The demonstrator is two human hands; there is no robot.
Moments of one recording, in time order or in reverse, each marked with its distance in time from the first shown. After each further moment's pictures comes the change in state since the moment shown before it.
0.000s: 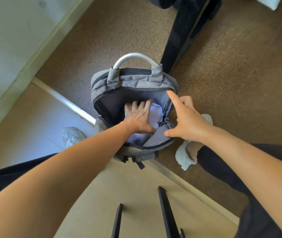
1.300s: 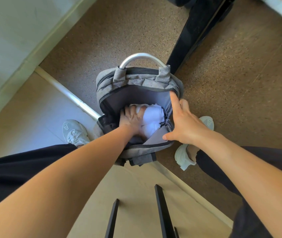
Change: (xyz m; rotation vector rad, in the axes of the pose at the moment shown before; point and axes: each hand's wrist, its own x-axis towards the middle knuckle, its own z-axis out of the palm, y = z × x) left_hand -0.003 -0.027 0.053 0.070 -0.073 -0.196; right_hand 0.002 -0.019 0.009 -0.120 -0.088 0.015
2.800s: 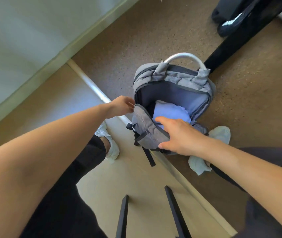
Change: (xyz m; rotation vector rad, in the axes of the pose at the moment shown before) left_hand -0.054 -0.155 -0.065 -0.916 -0.128 -0.107; right_hand -0.023 -0.099 0.029 -0.125 -0.179 -0.257
